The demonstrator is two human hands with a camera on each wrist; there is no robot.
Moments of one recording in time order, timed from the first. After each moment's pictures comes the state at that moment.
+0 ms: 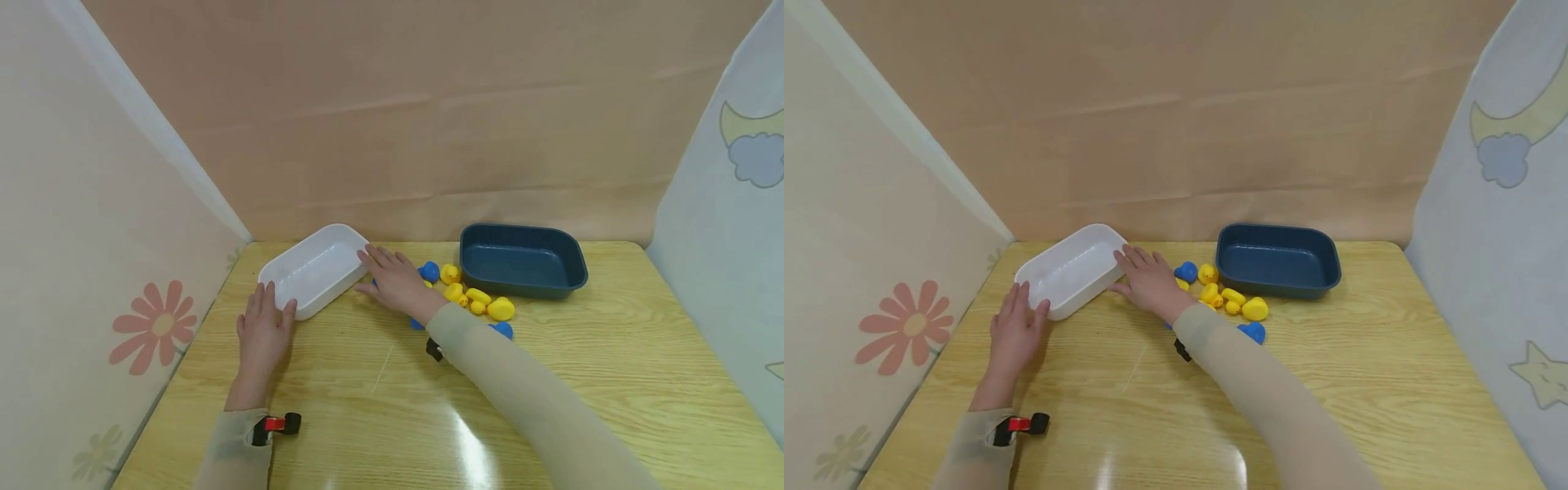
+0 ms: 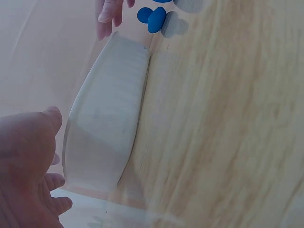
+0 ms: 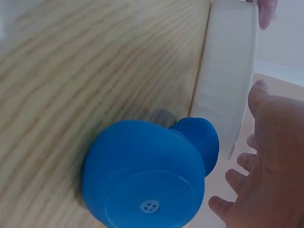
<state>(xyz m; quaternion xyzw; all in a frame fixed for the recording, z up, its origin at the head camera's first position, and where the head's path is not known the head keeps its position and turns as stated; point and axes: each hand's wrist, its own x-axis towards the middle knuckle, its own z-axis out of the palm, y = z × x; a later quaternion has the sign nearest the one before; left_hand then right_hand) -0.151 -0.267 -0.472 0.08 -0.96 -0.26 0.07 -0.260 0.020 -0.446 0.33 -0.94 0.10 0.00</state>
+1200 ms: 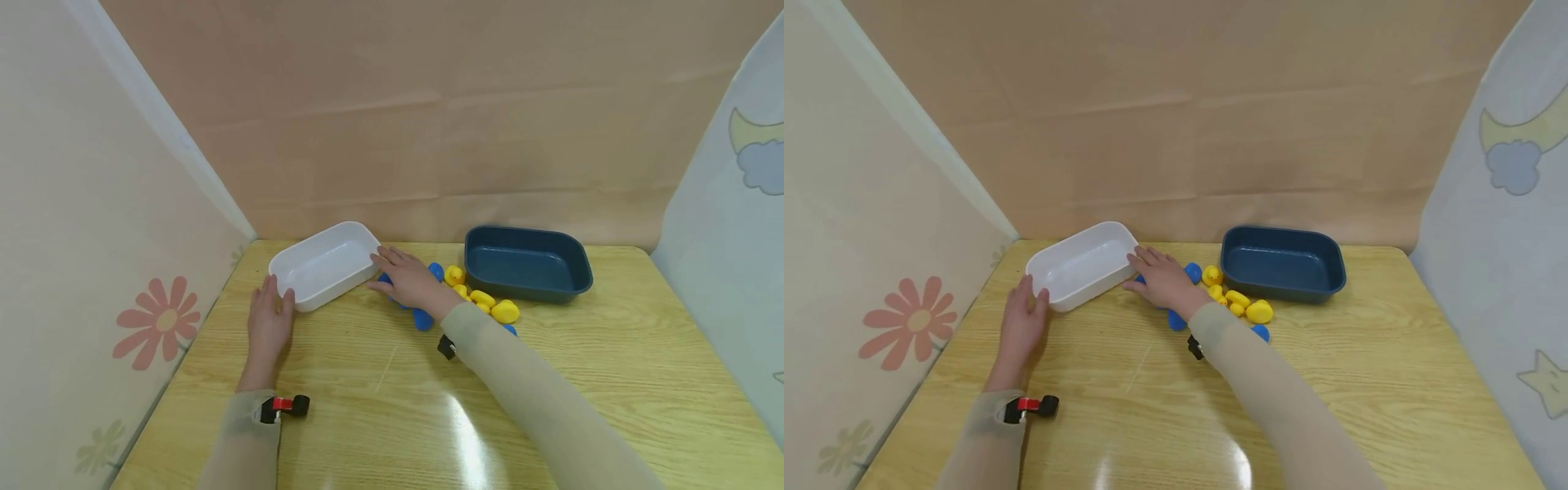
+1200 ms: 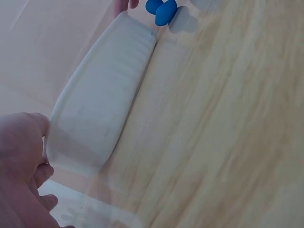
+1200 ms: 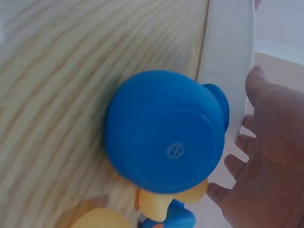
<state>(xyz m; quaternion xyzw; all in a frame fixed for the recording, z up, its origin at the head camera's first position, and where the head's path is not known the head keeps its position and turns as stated) -0.173 -0.272 -0.482 0.11 -0.92 -0.35 0.10 -0.274 0.040 -0.450 0.33 -0.93 0.15 -0.05</state>
